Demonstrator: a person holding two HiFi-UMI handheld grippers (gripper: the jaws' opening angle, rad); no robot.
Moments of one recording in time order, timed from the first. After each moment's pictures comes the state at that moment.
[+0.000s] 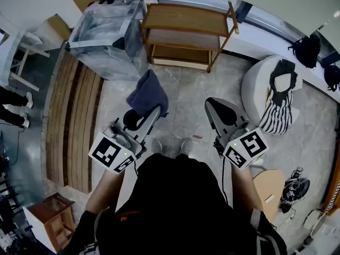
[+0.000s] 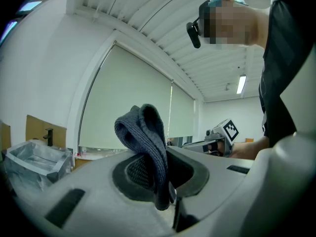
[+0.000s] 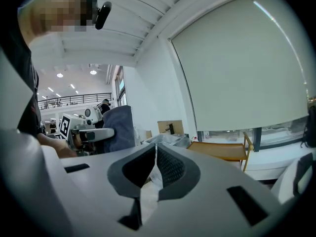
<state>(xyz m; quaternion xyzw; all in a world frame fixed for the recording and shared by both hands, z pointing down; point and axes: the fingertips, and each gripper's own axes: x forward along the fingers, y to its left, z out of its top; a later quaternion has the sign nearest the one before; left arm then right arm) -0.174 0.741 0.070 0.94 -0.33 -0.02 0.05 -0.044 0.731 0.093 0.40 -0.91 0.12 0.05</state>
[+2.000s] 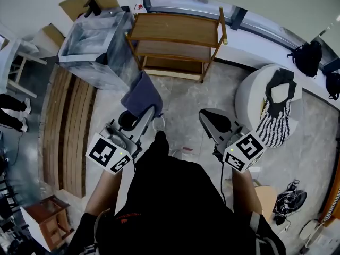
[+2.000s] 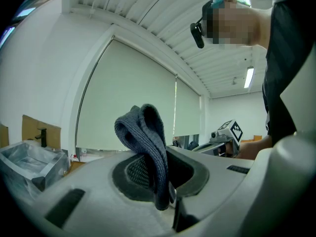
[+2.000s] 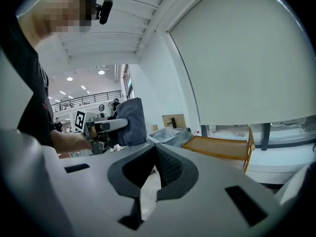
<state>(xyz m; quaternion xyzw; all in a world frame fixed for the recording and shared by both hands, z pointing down) -0.066 0.652 0.083 0.93 -0.36 -0.01 0.05 0.064 0.665 0.124 0.33 -0.93 0.14 0.07</state>
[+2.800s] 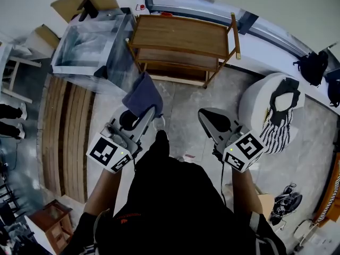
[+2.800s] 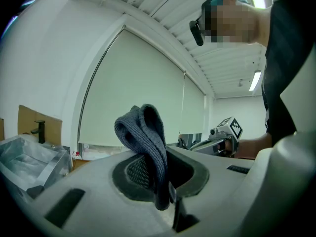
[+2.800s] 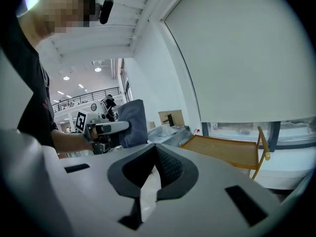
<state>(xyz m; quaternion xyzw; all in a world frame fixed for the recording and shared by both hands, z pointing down) -0.119 0.504 0.118 0.93 -0.35 0.00 0.09 0.007 0.518 0.147 0.32 -0.93 0.17 0.09</state>
